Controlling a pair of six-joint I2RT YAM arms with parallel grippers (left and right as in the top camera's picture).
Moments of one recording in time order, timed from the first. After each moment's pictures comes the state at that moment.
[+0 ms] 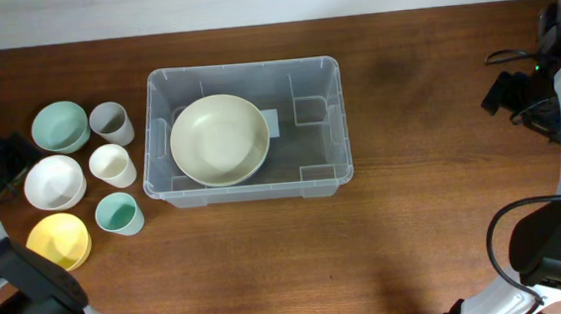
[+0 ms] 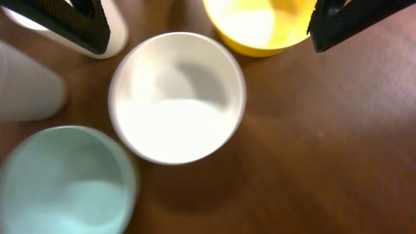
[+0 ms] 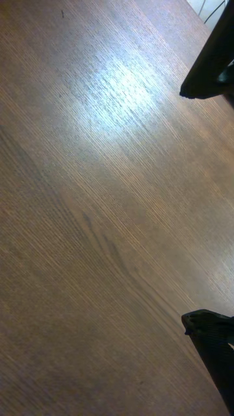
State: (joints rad) left arm 0.61 1.90 1.68 -1.01 -0.03 -0.23; right arm -0.33 1.85 1.86 -1.44 0.18 0.40
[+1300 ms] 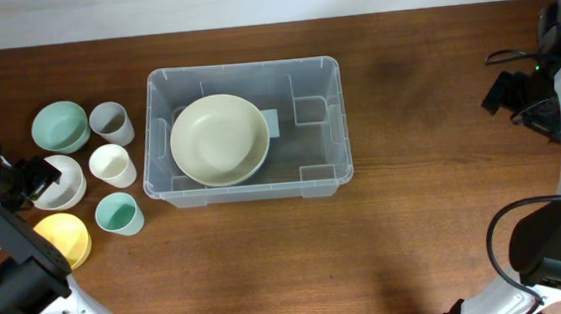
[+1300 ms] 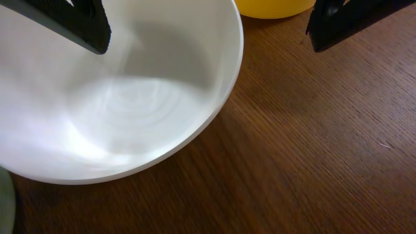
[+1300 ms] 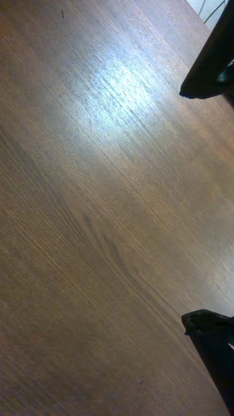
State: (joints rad) left arm 0.64 2.14 1.68 -0.98 -0.03 -0.23; right arm -0.33 1.85 1.86 -1.44 0.18 0.40
